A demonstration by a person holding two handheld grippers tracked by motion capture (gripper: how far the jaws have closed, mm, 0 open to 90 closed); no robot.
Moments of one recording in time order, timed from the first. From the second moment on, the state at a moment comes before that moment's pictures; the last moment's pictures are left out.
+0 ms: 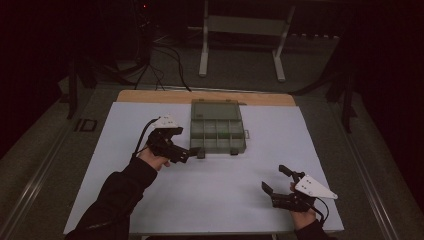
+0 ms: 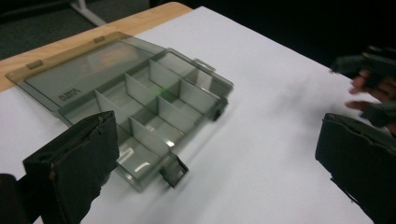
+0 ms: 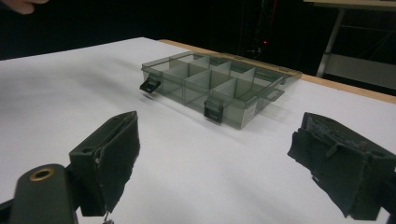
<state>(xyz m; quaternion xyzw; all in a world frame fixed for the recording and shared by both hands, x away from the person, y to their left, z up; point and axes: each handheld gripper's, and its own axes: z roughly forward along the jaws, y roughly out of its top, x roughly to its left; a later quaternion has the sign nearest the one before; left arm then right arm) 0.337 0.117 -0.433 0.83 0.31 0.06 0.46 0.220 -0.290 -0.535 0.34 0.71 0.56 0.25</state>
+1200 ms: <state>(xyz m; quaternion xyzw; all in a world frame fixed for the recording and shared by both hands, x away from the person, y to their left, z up) 0.258 0.183 -0.472 0.80 0.30 0.11 0.50 0.220 -0.287 -0.535 0.34 0.72 0.56 0.25</state>
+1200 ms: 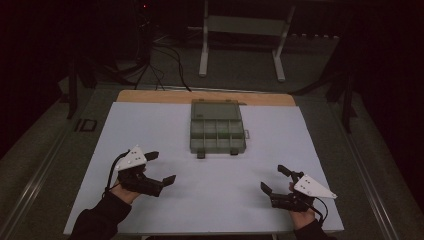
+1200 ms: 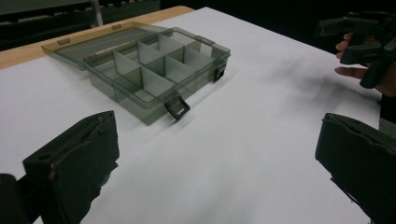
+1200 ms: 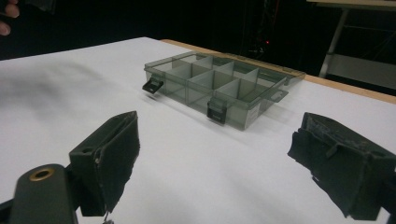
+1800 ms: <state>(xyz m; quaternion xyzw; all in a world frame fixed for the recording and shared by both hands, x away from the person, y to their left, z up) 0.230 0.204 -0.513 0.80 0.35 0.13 0.48 0.221 -0.287 -0.536 0.34 0.72 0.56 0.24</state>
